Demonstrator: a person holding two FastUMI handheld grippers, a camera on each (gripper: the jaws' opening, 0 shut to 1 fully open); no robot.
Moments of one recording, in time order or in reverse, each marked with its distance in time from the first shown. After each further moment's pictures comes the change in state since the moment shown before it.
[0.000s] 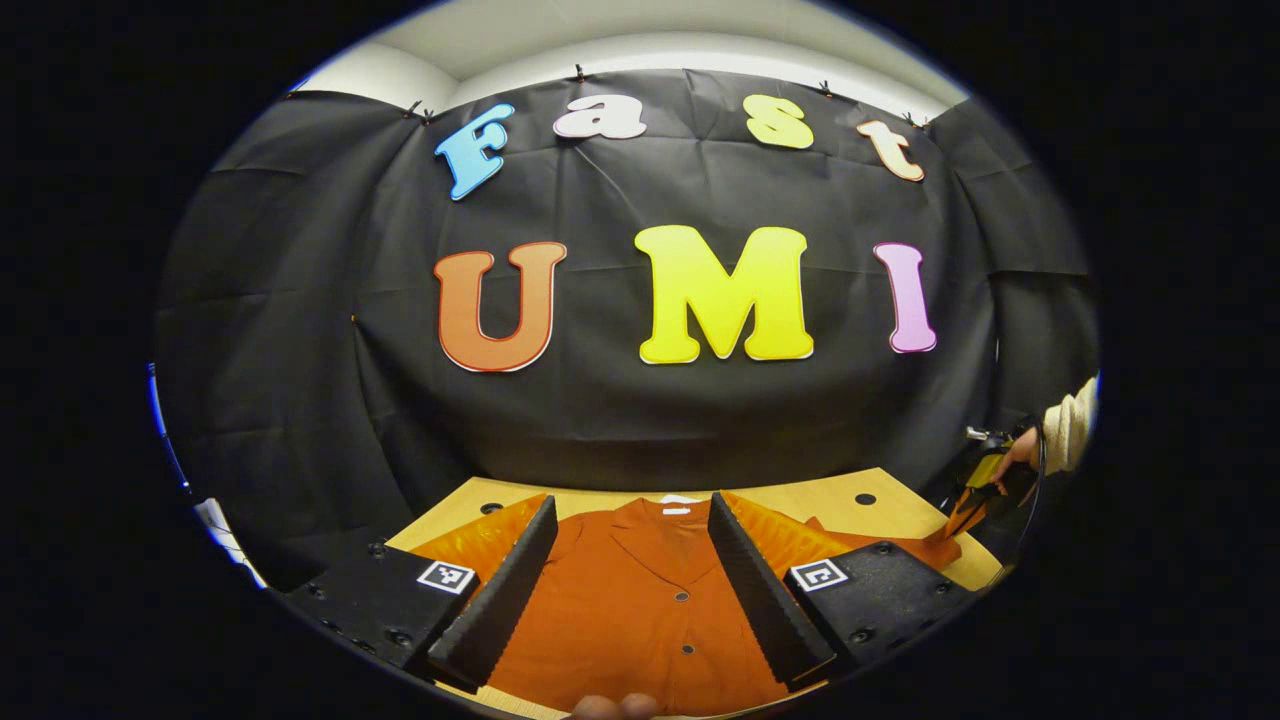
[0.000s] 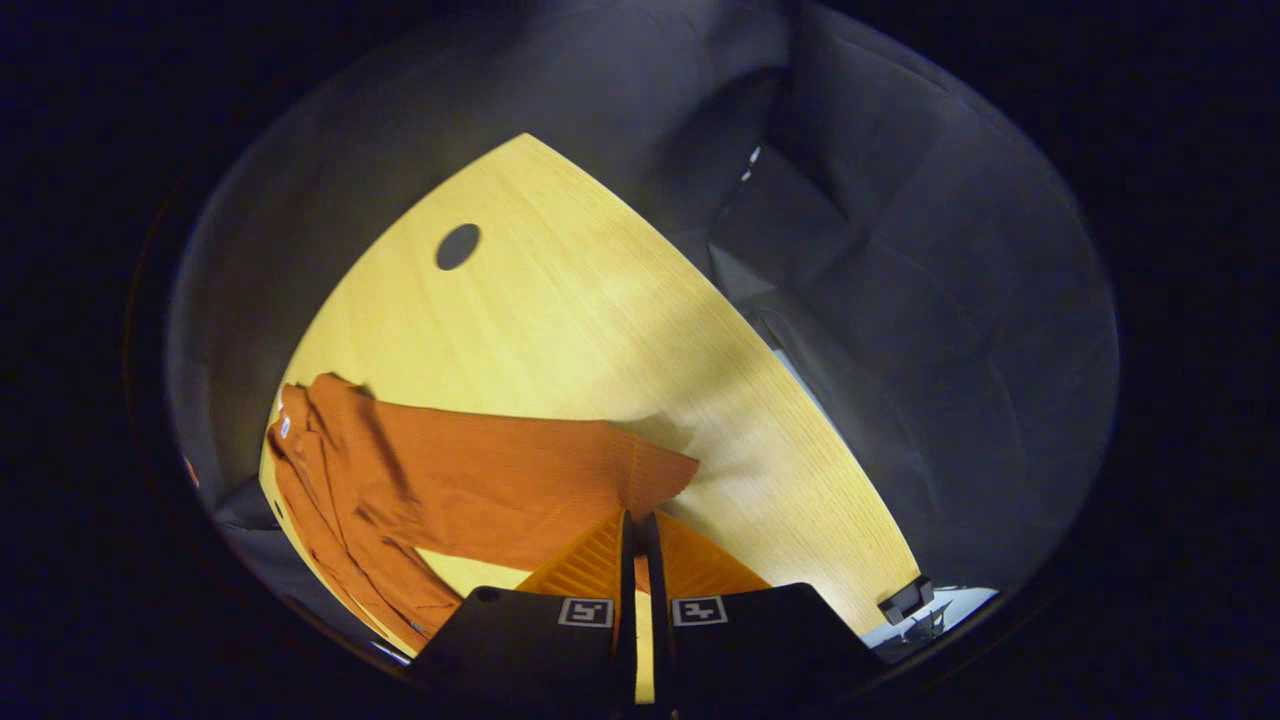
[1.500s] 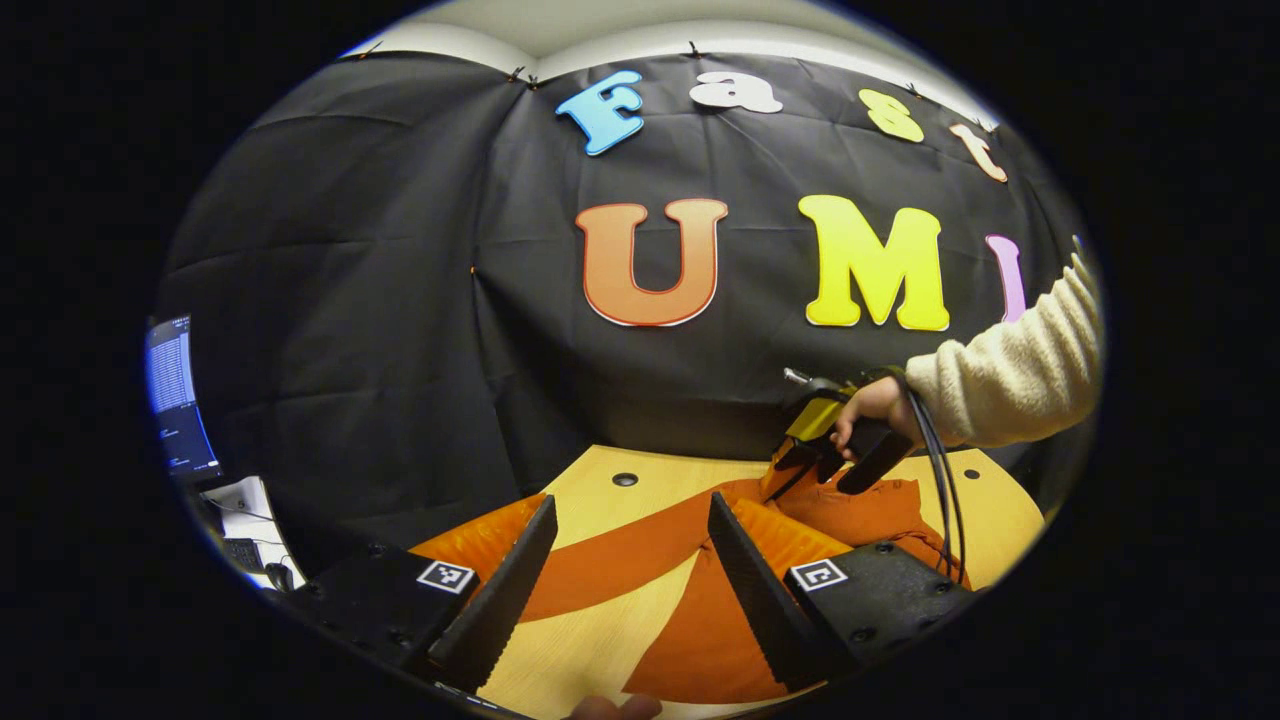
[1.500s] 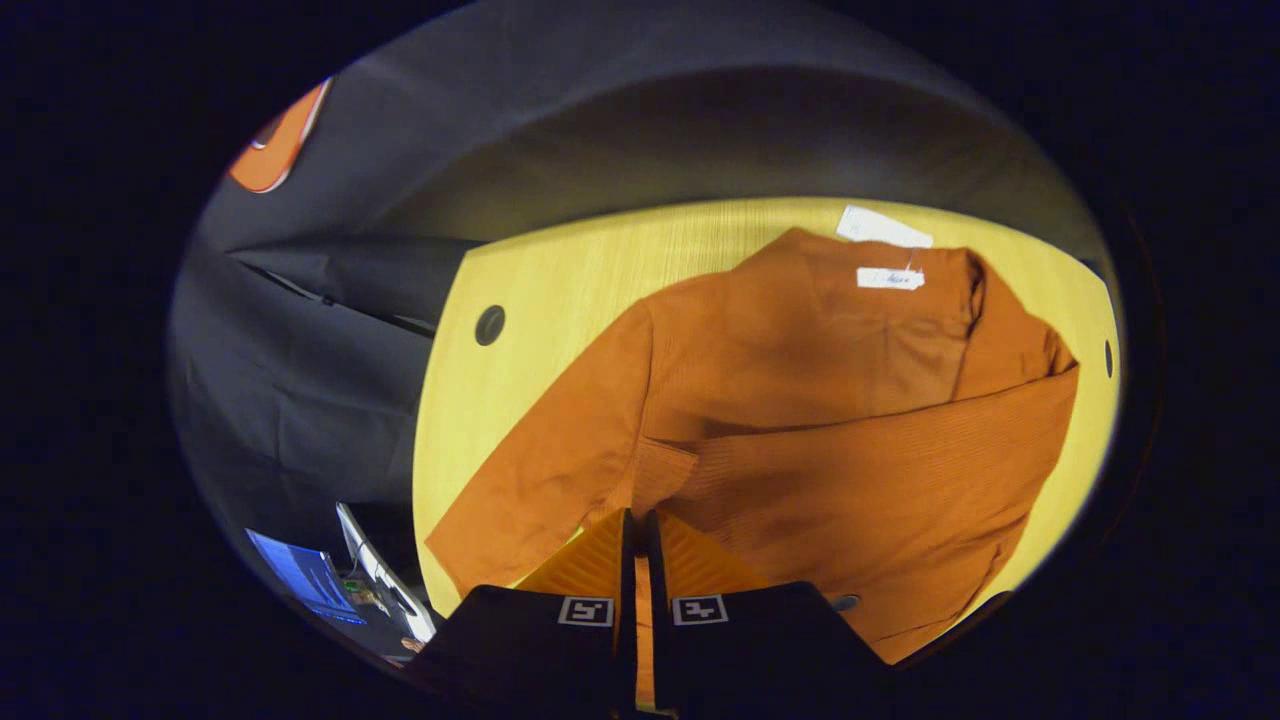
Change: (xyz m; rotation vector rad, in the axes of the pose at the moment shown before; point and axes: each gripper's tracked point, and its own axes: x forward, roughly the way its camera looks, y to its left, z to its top) left arm -0.009 0.219 -0.080 -0.044 0.095 0.249; right arm 0.026 0.588 -0.268 -0.641 0.178 0.391
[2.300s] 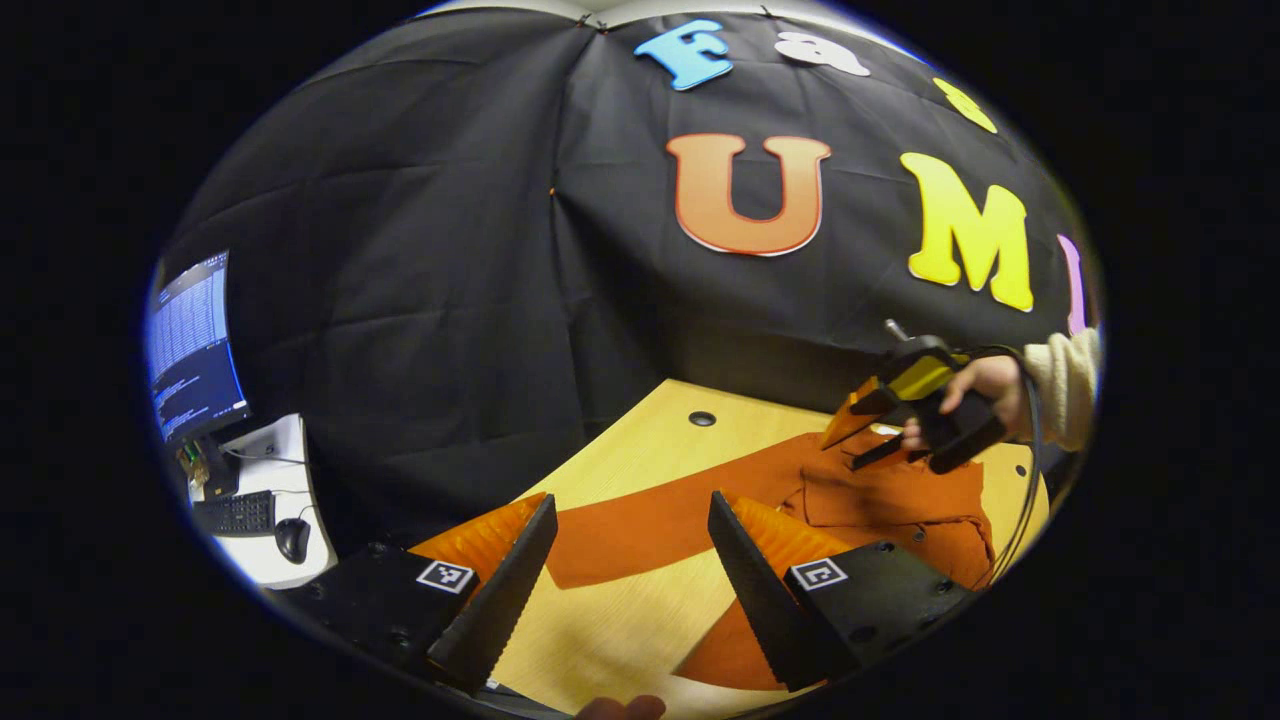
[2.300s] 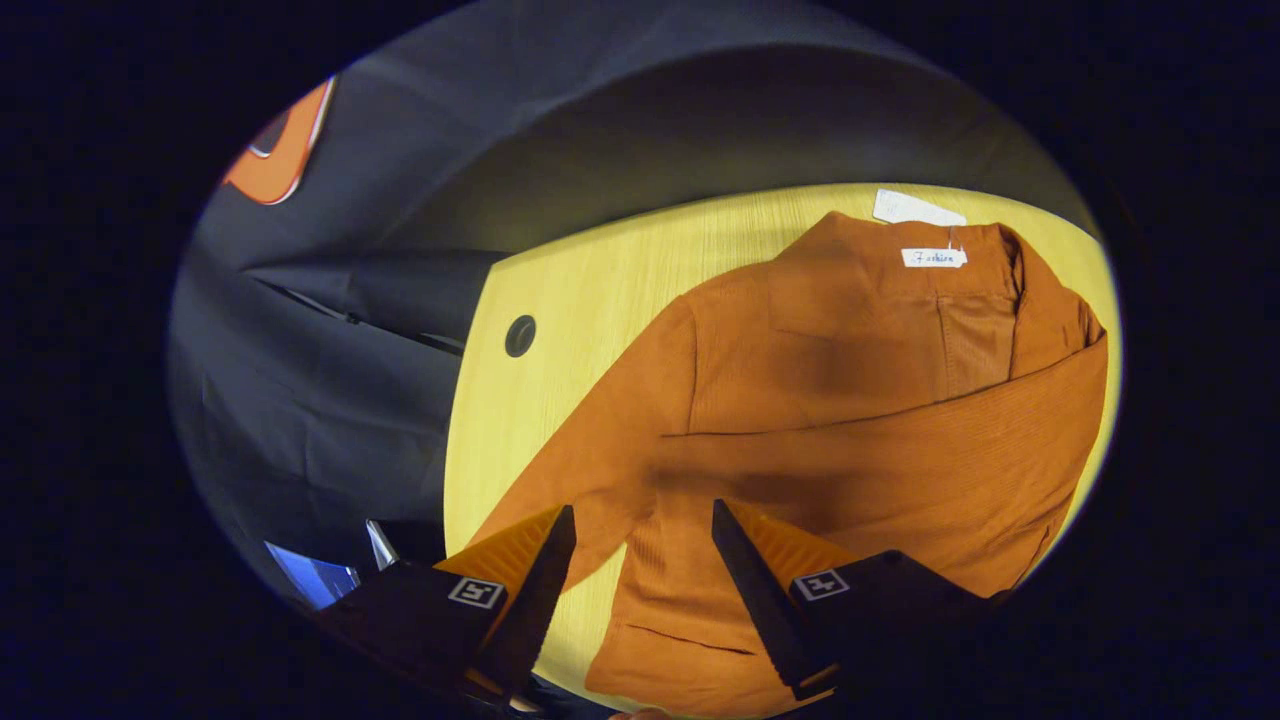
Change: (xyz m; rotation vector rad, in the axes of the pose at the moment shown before) left arm 0.030 0.074 -0.063 -0.110 0.224 0.193; right arm -0.028 0.013 -0.011 -0.023 -0.085 0.119
